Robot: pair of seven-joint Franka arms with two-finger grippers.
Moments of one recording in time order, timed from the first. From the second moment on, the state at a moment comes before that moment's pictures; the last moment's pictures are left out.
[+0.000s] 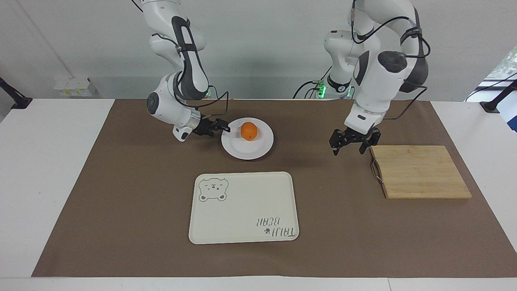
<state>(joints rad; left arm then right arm) -0.28 0.05 0.04 -1.87 -0.03 2.04 -0.21 0.23 0.02 -0.03 -2.43 0.74 2.11 -0.22</state>
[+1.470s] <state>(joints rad) -0.03 -0.01 0.04 -1.51 -0.04 1.45 0.13 0.26 0.05 -0.03 -2.43 0.92 2.13 -0.36</state>
